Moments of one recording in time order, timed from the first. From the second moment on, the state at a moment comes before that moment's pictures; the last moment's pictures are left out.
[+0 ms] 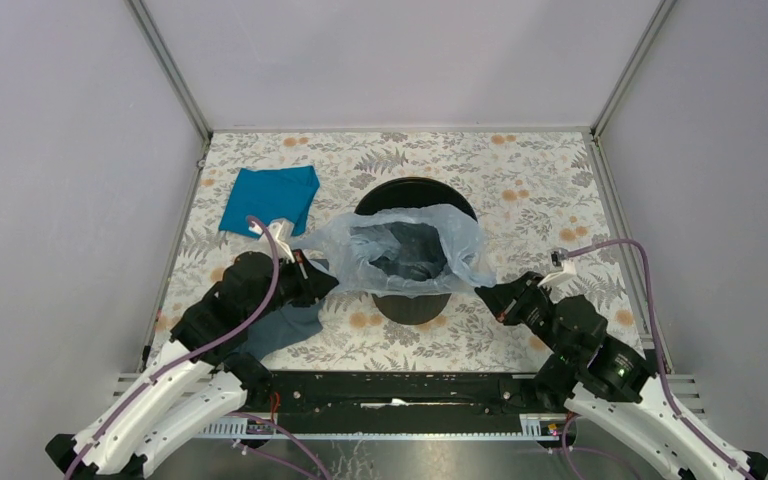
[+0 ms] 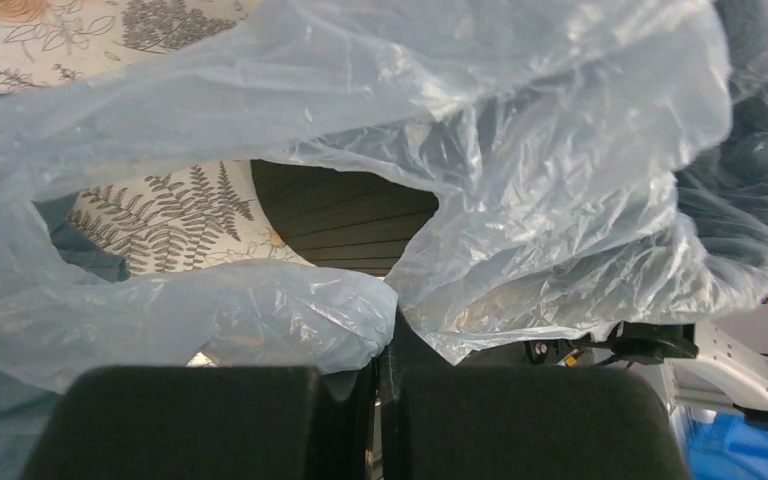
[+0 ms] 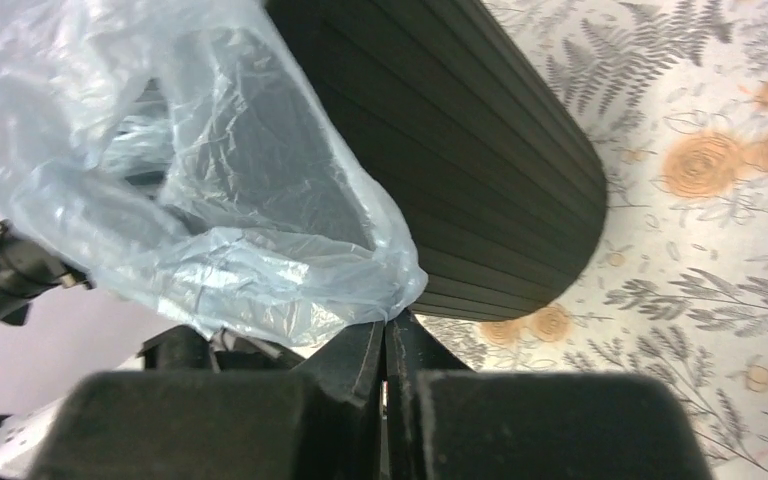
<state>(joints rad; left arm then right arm) -0.66 0.58 0.68 -0.55 0.06 -0.73 0.84 0.23 0.48 -0.47 0.22 0.89</state>
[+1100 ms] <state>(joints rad) -0.66 0.56 0.95 -0.78 -0.13 -0.70 0.84 0.67 1.15 -0.85 0.07 0.40</state>
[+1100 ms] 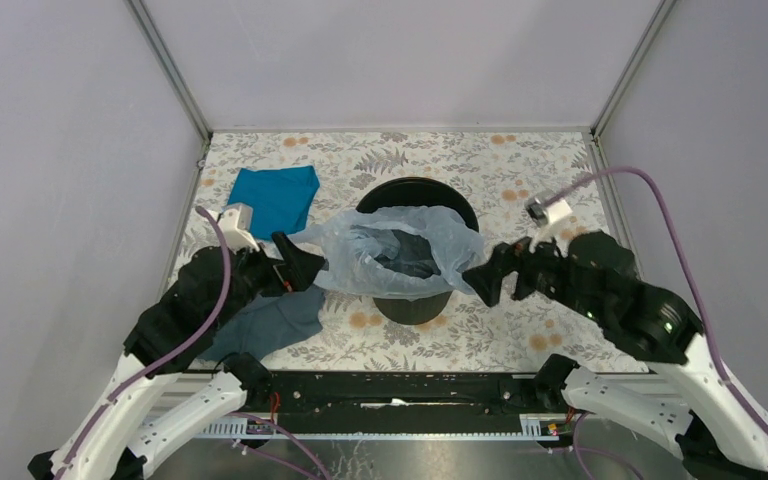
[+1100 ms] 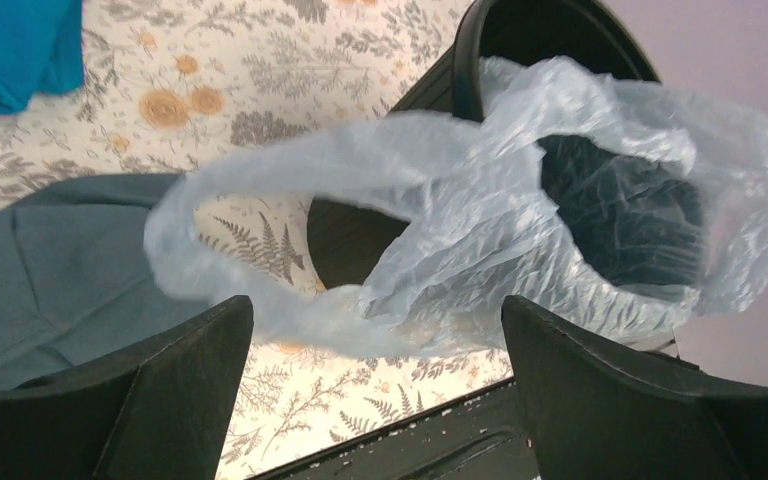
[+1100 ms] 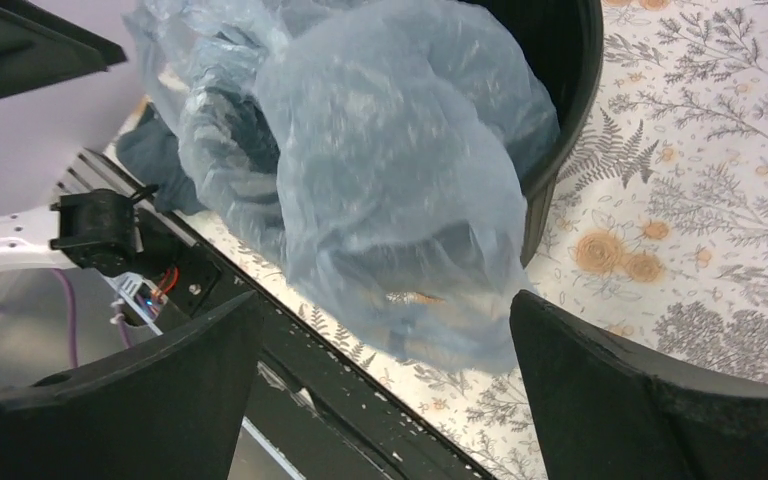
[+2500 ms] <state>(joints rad) -0.48 0.95 1.28 -0.75 -0.03 -0.38 1.22 1.24 1.54 -1.06 0.99 0.25</state>
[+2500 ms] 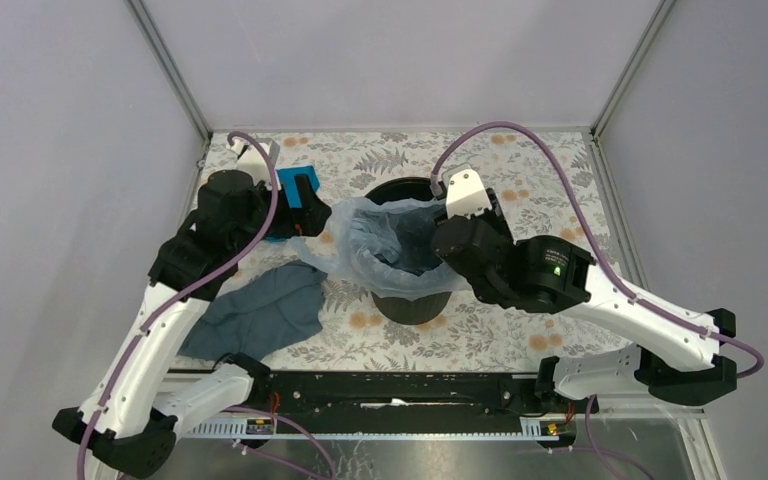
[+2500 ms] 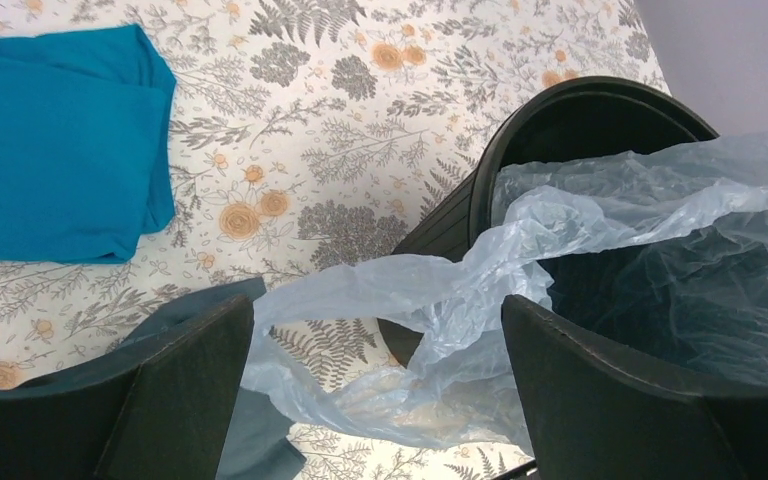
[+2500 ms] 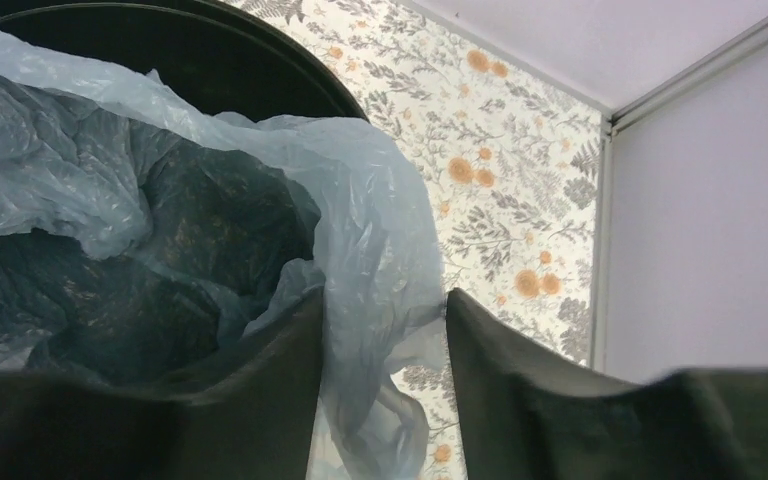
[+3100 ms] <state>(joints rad) -0.35 1.09 1.21 -0.63 0.22 -0.36 0.94 1.17 1.37 -0.78 0.70 0.16</state>
